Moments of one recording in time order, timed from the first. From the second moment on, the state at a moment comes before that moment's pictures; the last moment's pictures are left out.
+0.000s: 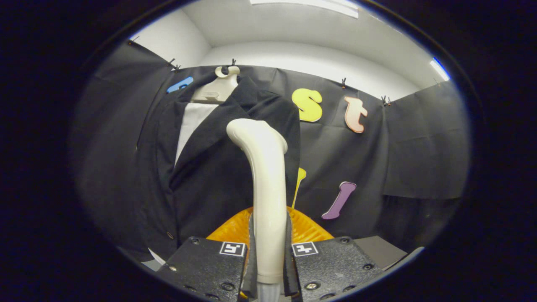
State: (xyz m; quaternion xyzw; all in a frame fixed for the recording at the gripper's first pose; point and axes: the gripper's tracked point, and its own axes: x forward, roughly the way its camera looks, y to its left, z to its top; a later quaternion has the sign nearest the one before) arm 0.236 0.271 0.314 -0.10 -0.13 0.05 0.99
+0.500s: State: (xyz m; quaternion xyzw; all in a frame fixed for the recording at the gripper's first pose) arm 0.229 0.285 0.248 -0.12 -0.08 0.02 0.99
